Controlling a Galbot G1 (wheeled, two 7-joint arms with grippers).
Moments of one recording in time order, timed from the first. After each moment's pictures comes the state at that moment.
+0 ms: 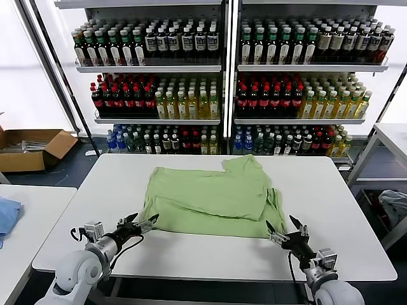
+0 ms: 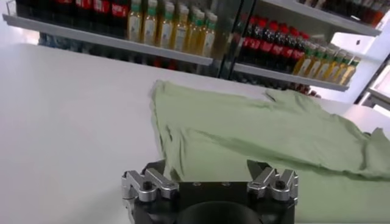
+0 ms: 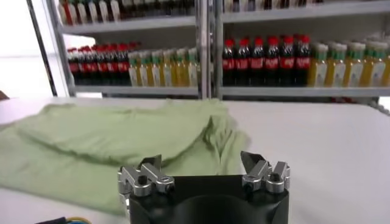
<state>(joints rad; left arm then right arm) 1.20 -1.08 -0.48 -1.81 -0.71 0.58 0.09 -1.42 1.21 0.56 1.88 0.33 -0.27 -0.14</state>
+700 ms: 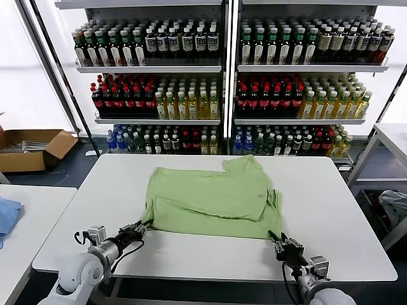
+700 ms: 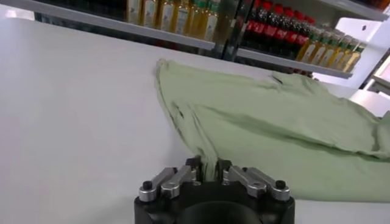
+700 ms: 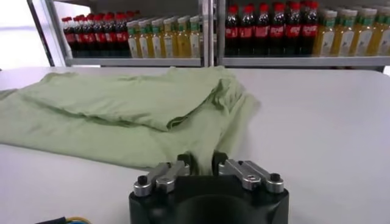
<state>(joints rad) 1.20 -1.06 -0.46 -1.74 -0.70 0.58 0.12 -1.46 1.18 0.53 1.92 0.36 -0.32 -0.12</state>
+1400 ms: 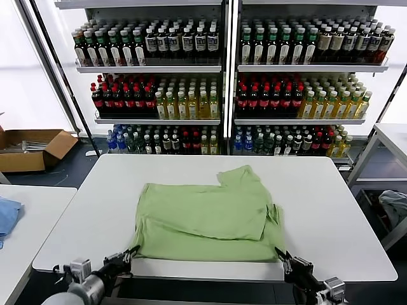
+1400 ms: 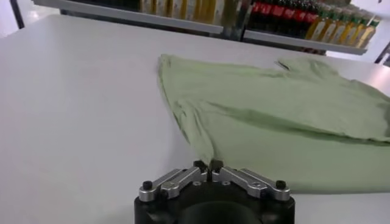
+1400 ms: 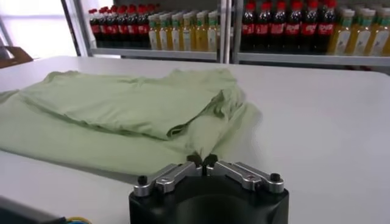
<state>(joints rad) 1.58 -1.08 -0.62 -2.05 -0.64 0.58 0.06 -1.74 1.10 0.60 2.14 0.38 -0.30 -0.13</state>
